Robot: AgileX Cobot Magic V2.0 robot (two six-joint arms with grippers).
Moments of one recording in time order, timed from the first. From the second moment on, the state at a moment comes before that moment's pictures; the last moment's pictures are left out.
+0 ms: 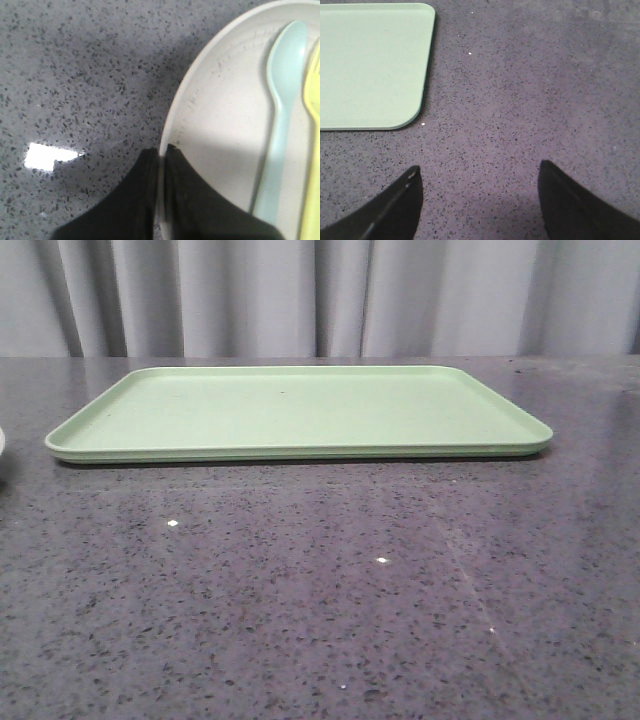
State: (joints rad) left arm 0.51 1.21 -0.93 -0.33 1.01 0.27; right arm 0.09 0.62 -0.65 0.00 0.64 0.11
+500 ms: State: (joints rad) left arm 0.48 1.23 -1.09 -0.69 1.02 0.39; right arm 0.09 0.62 -0.65 0.00 0.64 0.11
